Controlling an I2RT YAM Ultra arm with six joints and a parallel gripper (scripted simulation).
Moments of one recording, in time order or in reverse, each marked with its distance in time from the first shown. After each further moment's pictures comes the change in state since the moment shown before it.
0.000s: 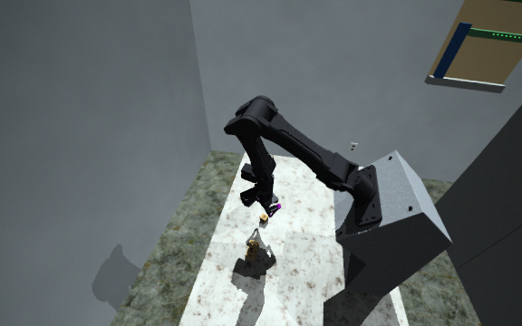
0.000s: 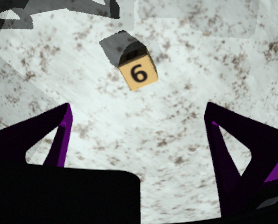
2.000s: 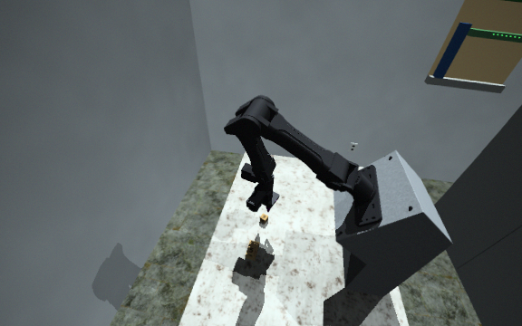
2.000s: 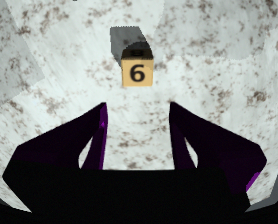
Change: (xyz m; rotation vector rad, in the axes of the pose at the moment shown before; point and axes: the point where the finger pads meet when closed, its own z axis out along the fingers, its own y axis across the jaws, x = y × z) arm 0.000 -0.001 0.000 0.002 0.000 -0.430
